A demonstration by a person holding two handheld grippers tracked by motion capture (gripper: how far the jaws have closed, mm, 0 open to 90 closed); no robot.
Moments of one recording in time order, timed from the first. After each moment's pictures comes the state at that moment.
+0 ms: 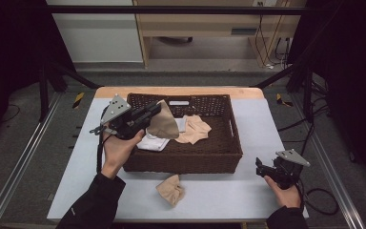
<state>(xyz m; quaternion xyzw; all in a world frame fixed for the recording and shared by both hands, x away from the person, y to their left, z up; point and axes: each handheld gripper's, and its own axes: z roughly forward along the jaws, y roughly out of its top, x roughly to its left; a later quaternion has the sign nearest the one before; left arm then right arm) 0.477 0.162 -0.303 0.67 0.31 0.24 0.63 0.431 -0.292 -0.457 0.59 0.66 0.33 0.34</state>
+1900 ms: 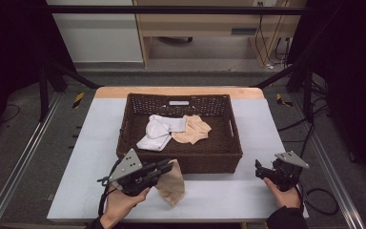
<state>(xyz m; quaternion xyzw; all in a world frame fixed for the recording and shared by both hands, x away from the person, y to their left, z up) 0.392 0.145 -0.386 0.75 0.27 0.13 0.59 0.427 -0.289 -0.461 0.58 0.66 0.33 0.34</state>
